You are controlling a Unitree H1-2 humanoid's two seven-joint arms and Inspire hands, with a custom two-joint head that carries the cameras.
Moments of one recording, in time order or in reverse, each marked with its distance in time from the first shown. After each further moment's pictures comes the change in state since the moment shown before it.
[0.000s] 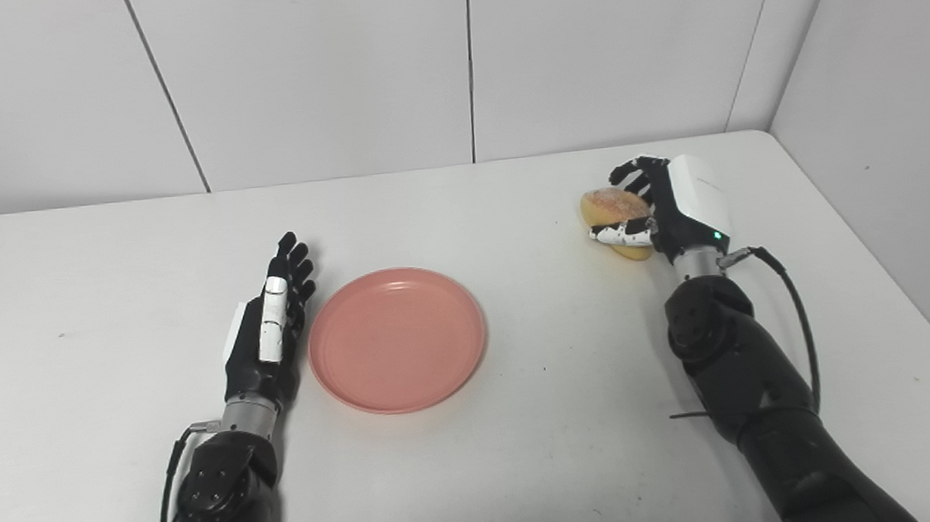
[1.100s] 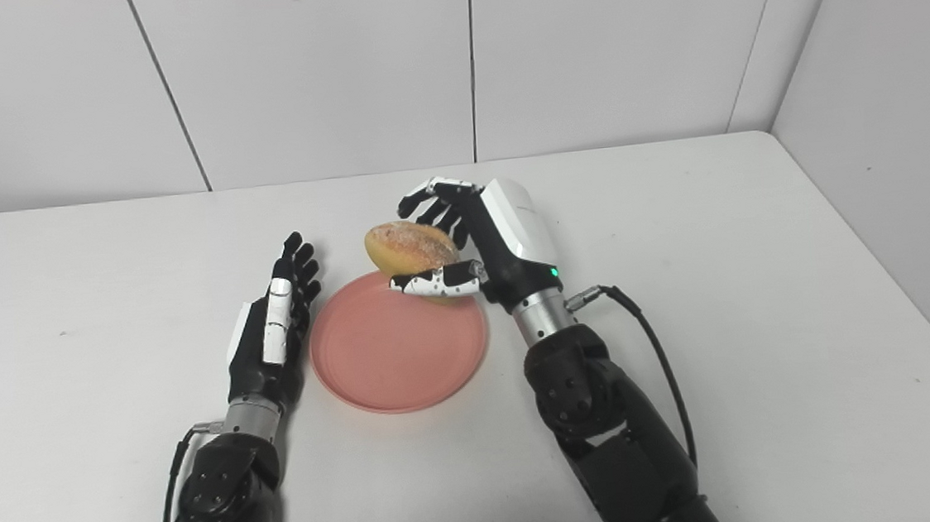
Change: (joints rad) left arm 0.007 -0.003 -0.011 -0.011 0.000 0.001 -0.010; right arm 0.159 0.258 0.157 -0.497 -0.010 -0.004 0.262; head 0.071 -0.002
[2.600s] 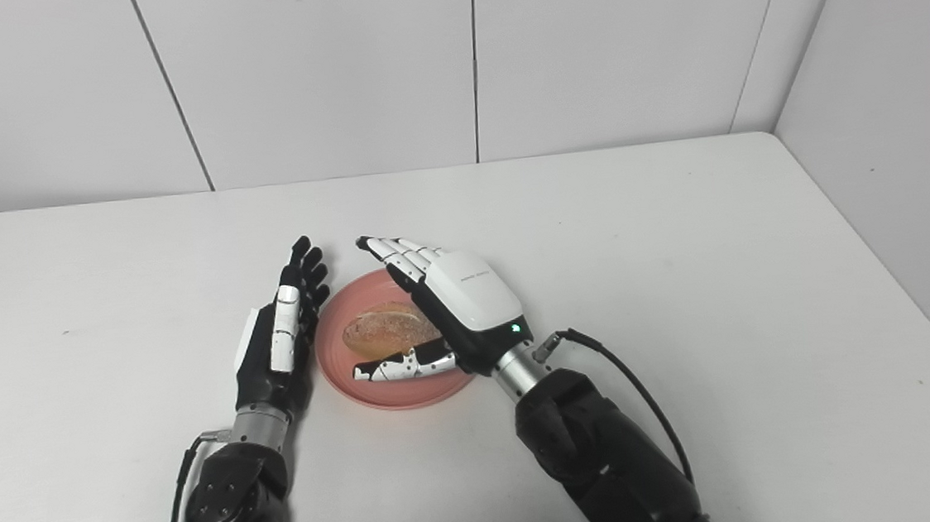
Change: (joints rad) left arm 0.036 -0.011 -0.017 -0.048 0.000 0.003 0.003; right arm 0.027 -0.051 0.115 0.069 -0.226 -0.123 0.005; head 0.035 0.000
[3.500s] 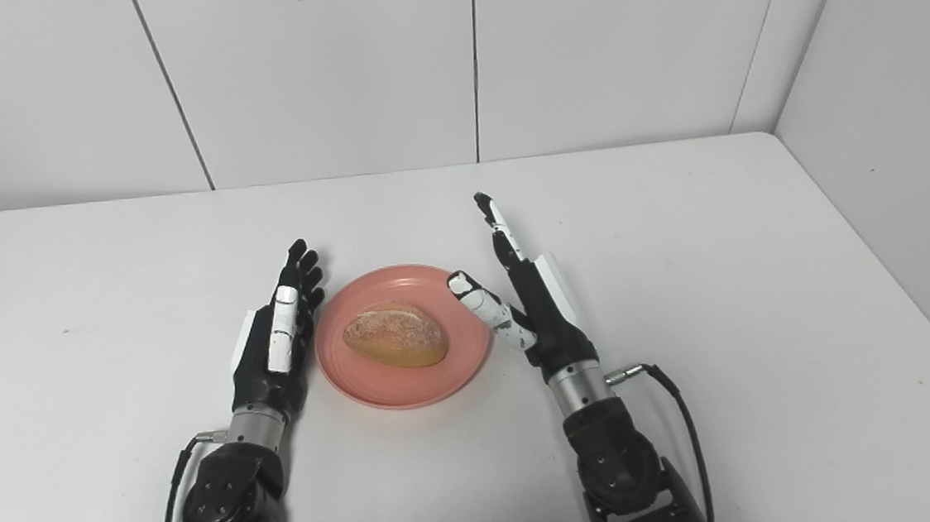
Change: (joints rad) left arm 0.001 0.007 0.004 -0.007 0.024 0.029 0.014; right arm 0.158 0.112 -0.280 -0.082 0.560 0.078 0.109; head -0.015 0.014
